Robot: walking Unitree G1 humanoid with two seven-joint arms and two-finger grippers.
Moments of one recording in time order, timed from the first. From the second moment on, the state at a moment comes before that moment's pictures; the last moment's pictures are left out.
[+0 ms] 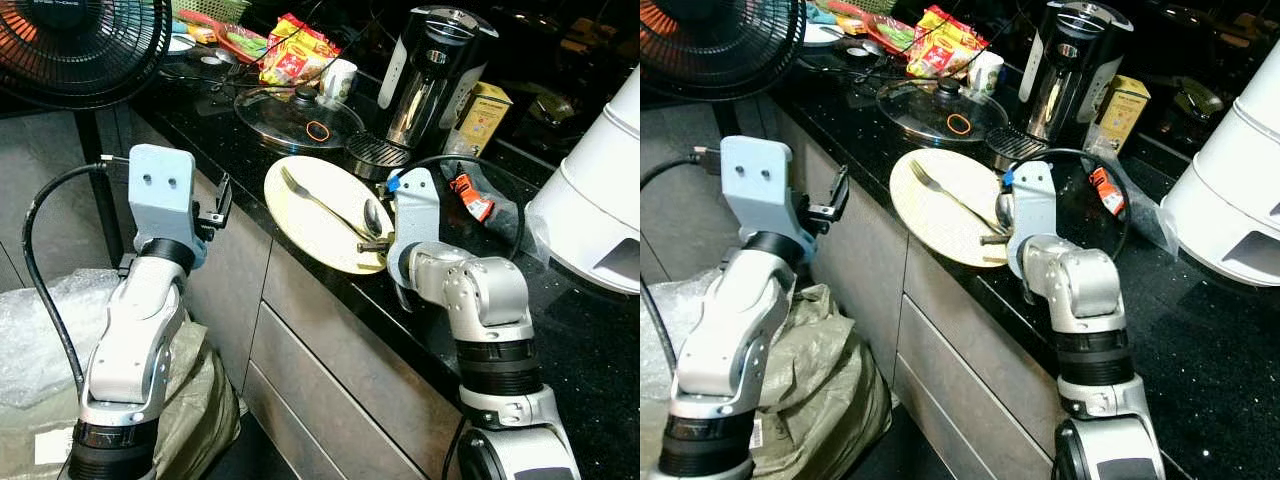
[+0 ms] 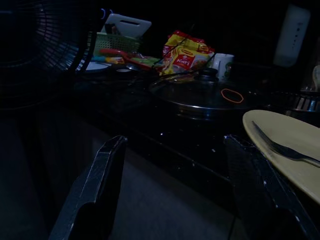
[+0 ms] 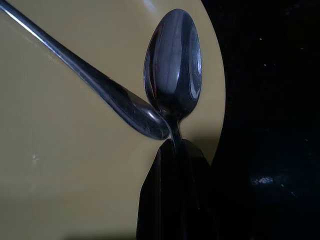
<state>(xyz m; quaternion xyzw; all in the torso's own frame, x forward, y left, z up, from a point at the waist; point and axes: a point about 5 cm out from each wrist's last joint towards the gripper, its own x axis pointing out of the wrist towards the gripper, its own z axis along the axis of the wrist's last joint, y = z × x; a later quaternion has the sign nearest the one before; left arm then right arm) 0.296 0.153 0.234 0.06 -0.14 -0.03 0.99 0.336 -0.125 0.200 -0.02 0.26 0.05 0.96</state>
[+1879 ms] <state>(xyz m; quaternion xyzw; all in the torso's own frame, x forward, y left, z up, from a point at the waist) 0.337 0.191 0.291 0.22 -0.18 -0.15 0.95 0.281 -0.135 0.234 0.26 -0.08 0.29 0.92</state>
